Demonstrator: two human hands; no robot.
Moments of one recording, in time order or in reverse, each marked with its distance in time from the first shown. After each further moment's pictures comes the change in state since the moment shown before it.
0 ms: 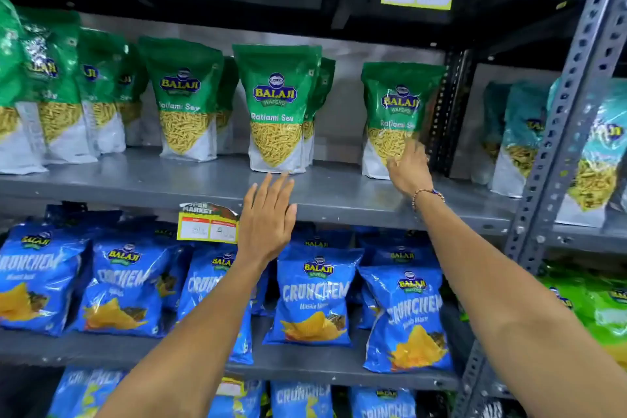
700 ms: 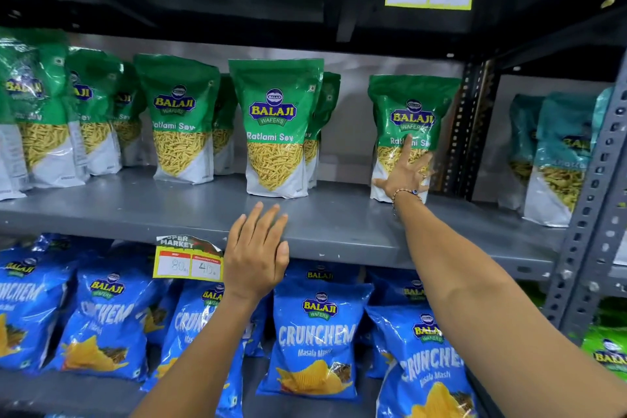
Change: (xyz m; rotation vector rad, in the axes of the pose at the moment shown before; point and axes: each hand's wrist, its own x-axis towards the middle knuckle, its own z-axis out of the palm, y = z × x) left_hand 0.001 -0.008 0.028 0.139 0.323 0.060; right_hand 0.068 -0.006 0.056 -0.056 -0.054 0.221
